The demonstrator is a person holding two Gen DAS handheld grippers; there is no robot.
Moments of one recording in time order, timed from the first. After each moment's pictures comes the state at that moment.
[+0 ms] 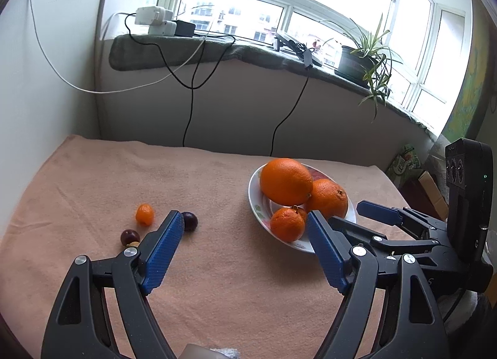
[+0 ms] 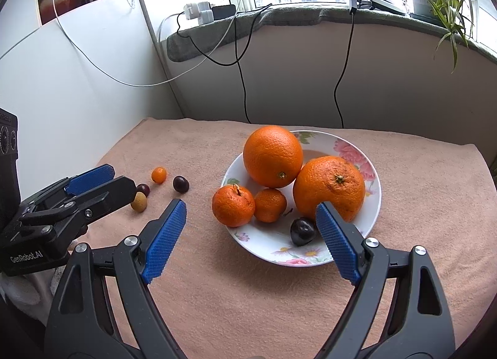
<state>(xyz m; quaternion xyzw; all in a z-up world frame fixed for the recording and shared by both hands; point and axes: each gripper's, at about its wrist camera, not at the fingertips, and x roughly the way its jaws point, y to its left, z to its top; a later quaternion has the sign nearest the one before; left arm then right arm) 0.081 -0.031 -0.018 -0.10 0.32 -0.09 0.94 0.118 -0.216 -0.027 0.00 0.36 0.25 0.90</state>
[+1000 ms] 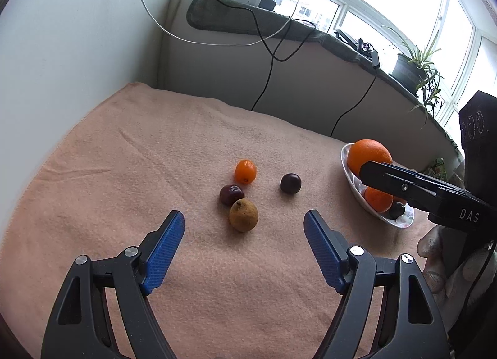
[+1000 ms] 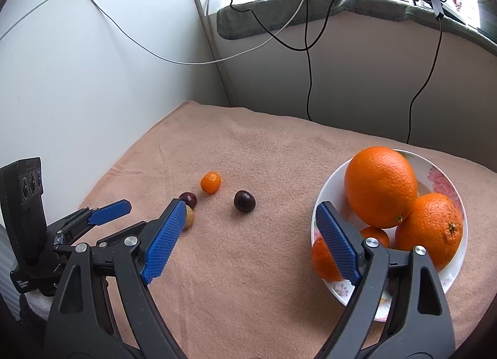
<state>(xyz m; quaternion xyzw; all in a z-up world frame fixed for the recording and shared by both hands) 0.067 0.064 -0.070 -0.15 0.36 -0.03 0.92 0.142 -0.121 -0.040 -0.03 0.39 0.33 0.86</state>
